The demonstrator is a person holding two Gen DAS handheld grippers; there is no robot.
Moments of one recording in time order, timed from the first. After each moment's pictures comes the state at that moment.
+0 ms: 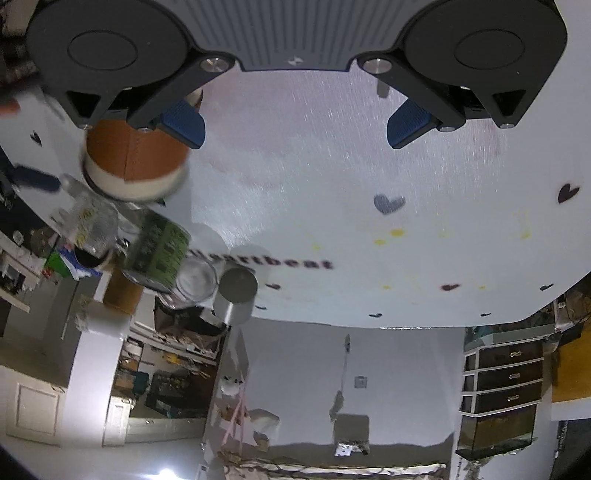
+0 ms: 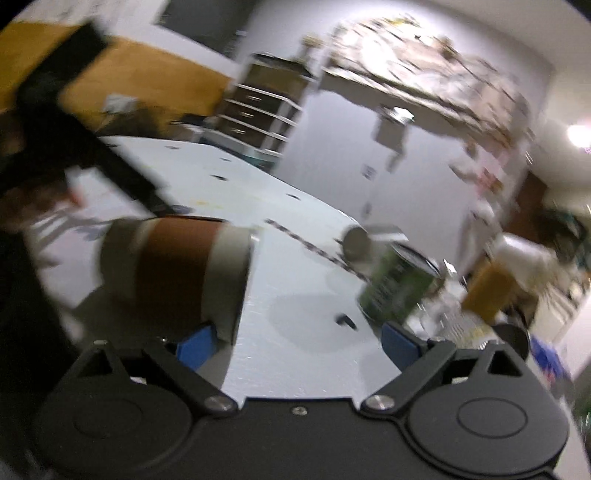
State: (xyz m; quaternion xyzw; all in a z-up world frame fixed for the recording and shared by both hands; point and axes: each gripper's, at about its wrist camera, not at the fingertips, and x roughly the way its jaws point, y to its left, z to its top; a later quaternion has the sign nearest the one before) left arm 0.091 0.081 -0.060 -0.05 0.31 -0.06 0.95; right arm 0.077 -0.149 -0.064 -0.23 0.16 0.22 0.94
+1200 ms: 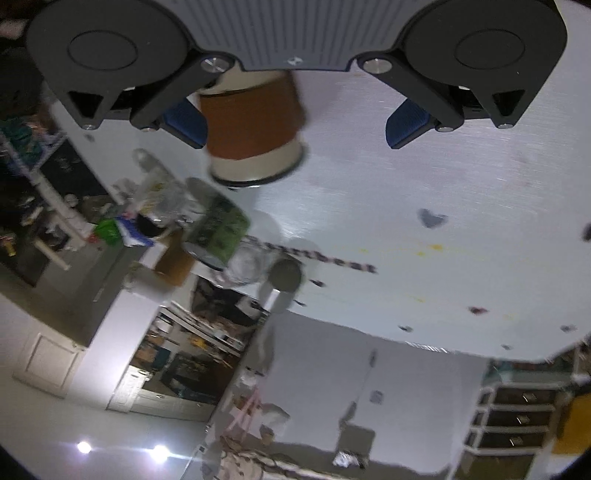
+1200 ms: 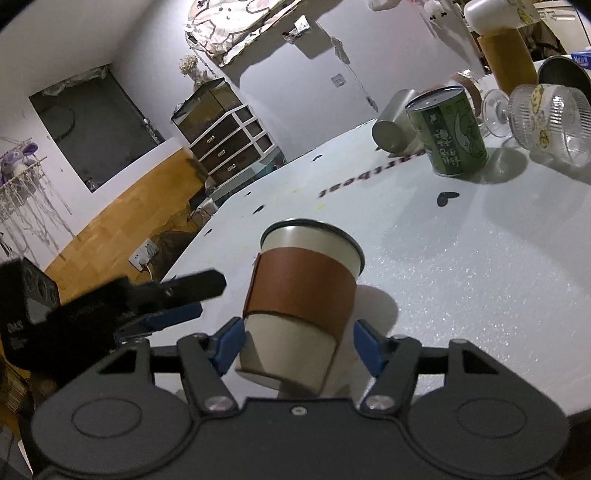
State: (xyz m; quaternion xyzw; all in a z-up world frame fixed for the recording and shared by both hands) left arm 0.078 0.082 -0.029 -0.17 0.33 -0.14 0.92; right arm 0.099 -0.163 -0.080 0.22 0.33 0.30 0.87
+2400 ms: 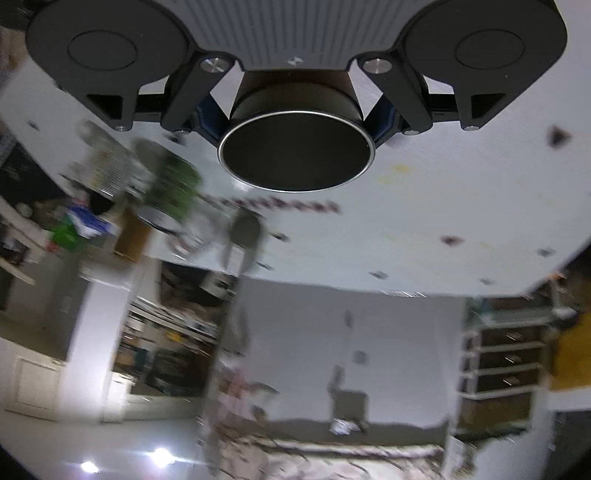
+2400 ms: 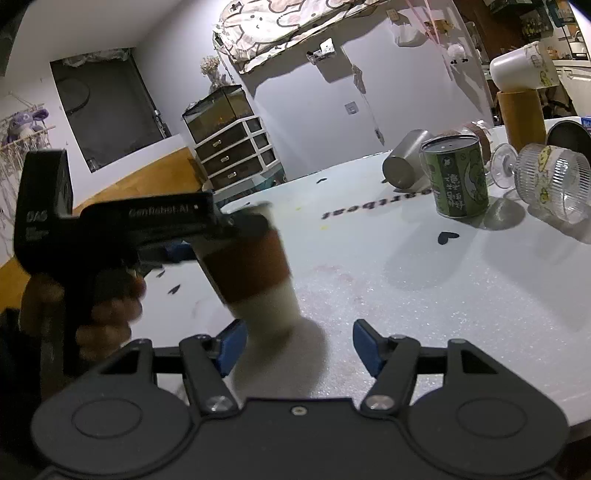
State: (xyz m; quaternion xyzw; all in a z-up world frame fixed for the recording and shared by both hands) left arm 0.118 0.088 -0.003 -0.07 0.28 -0.04 0.96; right arm 0.077 -0.153 -0.068 0.15 0.28 0.28 0.91
